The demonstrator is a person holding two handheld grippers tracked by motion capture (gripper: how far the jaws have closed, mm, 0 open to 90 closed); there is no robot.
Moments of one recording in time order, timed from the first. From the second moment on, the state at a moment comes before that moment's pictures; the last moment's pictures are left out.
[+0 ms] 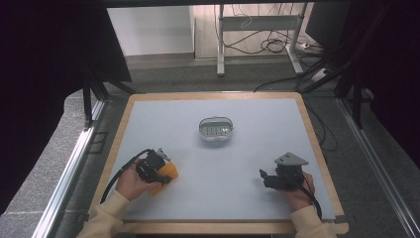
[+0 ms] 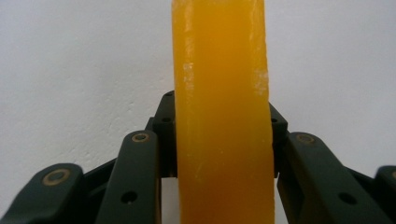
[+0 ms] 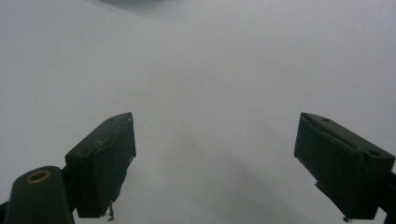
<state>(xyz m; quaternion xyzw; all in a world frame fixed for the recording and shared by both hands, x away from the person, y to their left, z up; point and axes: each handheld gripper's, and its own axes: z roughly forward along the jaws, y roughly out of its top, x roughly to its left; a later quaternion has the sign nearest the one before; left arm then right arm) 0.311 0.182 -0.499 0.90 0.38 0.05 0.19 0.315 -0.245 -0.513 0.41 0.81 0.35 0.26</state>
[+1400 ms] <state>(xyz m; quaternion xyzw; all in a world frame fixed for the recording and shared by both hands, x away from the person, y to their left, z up) 0.305 0.197 -0.472 0.90 0.37 0.07 0.21 0.315 -0.244 -0.512 0.41 0.81 0.34 0.26</state>
